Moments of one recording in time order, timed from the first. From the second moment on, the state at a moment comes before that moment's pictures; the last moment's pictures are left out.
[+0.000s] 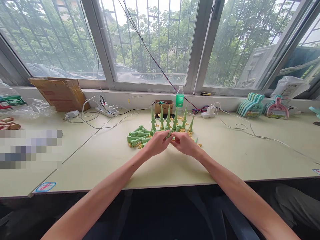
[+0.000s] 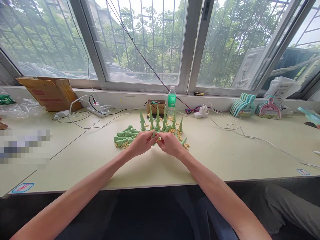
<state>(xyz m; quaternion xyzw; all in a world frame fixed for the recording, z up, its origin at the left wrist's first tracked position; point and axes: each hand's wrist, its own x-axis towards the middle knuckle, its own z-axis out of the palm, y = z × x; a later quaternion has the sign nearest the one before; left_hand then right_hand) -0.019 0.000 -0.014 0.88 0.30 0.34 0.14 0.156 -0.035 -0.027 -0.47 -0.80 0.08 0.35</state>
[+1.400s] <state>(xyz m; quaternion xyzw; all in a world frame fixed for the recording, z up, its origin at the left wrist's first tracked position) -0.020 0.000 -0.015 0.90 0.28 0.29 0.14 0.153 -0.039 -0.024 -0.50 -0.82 0.09 0.28</state>
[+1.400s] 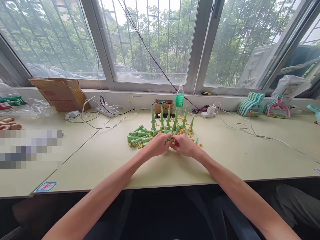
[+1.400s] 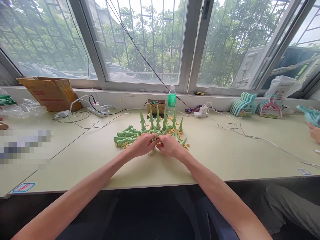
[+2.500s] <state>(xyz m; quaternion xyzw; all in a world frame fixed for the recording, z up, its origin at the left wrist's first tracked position) -0.020 0.000 -0.016 0.89 0.28 0.32 0.15 0.154 -0.034 -0.026 -0.48 -0.81 0.04 0.34</state>
